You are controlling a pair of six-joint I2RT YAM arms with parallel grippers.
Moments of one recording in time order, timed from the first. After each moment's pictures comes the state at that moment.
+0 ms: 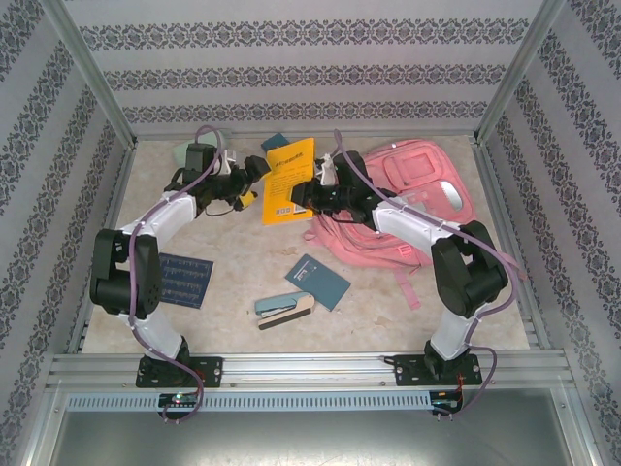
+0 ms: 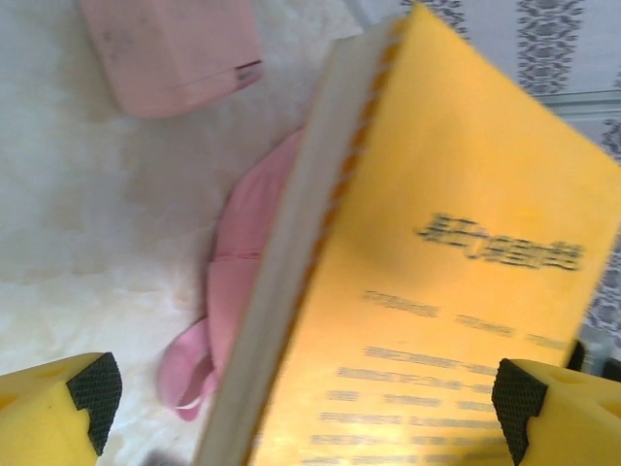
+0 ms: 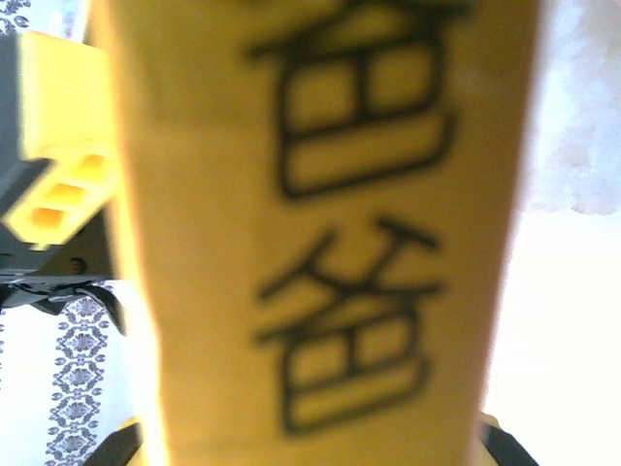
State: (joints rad) left arm -0.12 1.71 1.19 -0.11 0.72 -0.95; right arm 0.53 1.77 1.23 0.02 -0.63 0.90
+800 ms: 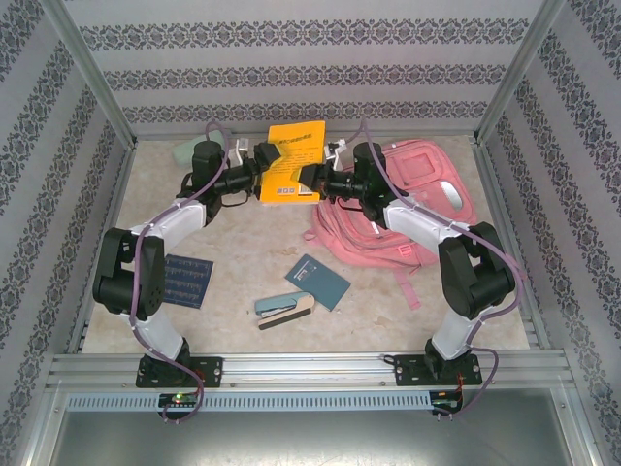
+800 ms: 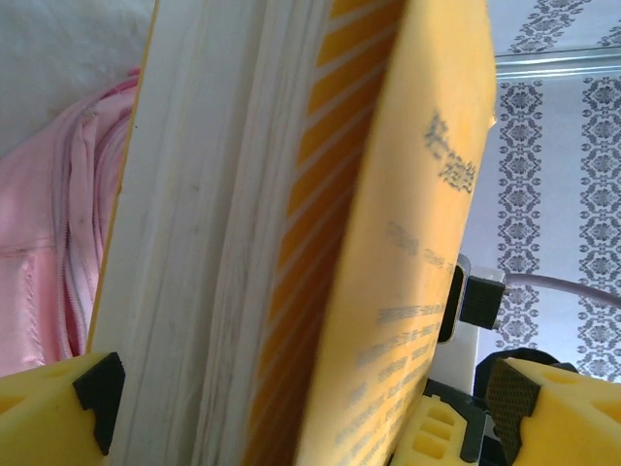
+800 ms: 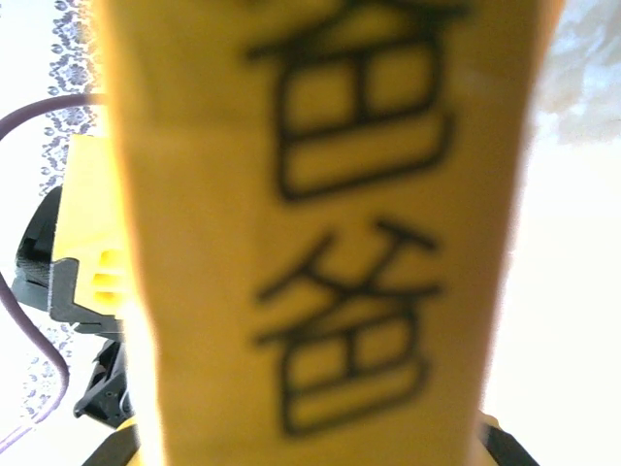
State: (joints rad) left arm -0.19 1.72 1.12 0.36 0.84 -1.28; right arm 0.45 1.75 1.19 0.32 -0.81 1.13
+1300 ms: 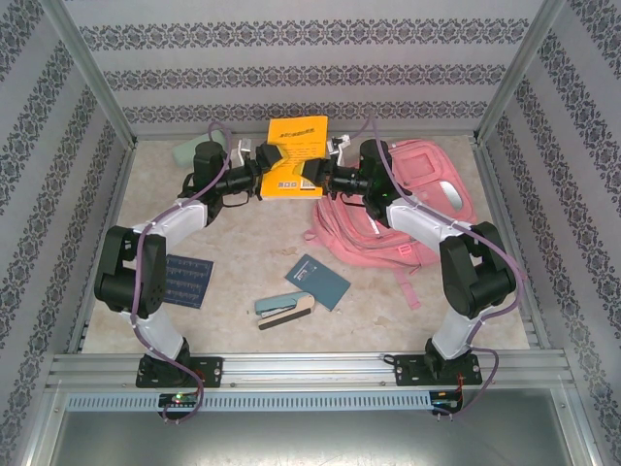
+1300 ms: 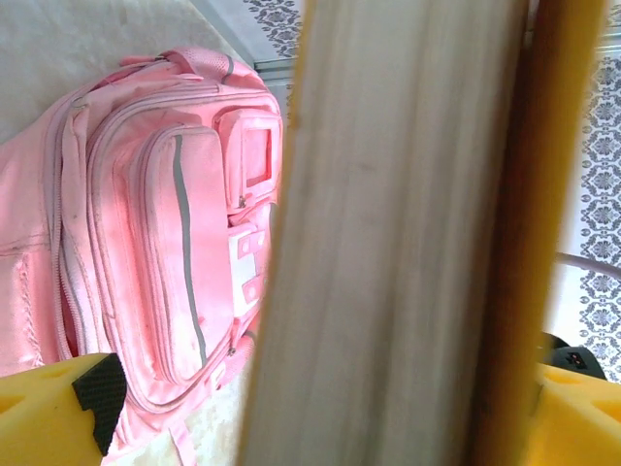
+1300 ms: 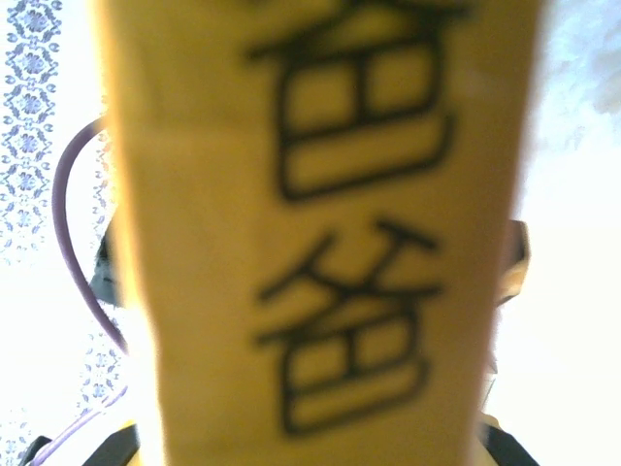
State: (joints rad) left arm -0.19 1.74 1.12 0.37 0.87 -1.26; right arm 0.42 1.75 1.18 0.42 -0.86 1.23
